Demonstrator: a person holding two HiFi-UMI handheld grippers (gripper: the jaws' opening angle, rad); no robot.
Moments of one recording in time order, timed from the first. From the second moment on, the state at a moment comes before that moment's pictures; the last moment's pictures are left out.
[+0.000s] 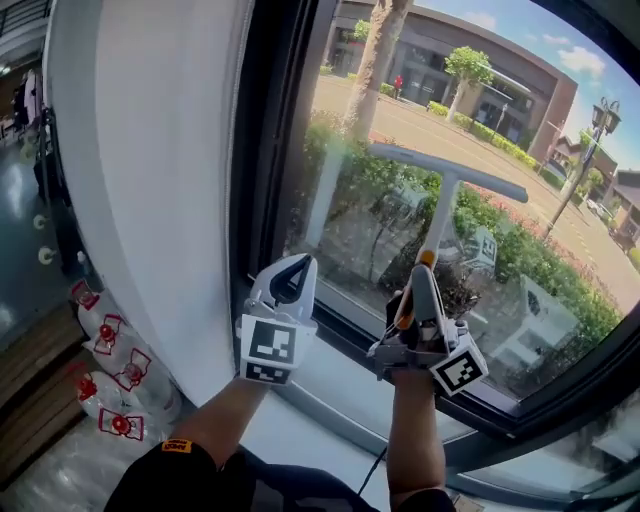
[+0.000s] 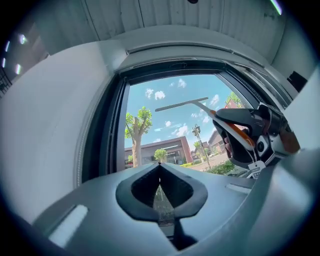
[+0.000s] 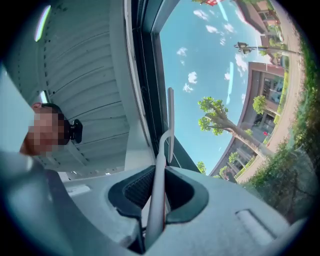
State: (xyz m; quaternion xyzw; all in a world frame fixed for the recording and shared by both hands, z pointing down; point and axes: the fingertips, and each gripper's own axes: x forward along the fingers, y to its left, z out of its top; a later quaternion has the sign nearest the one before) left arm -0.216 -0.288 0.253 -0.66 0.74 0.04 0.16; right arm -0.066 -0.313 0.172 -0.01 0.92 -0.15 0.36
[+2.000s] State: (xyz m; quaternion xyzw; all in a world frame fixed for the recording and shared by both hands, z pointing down) left arm -0.278 -0.294 0.399 -0.73 0.68 0.00 0.05; right arm -0.205 -0.317 0.320 -0.14 0.89 -0.26 0.34
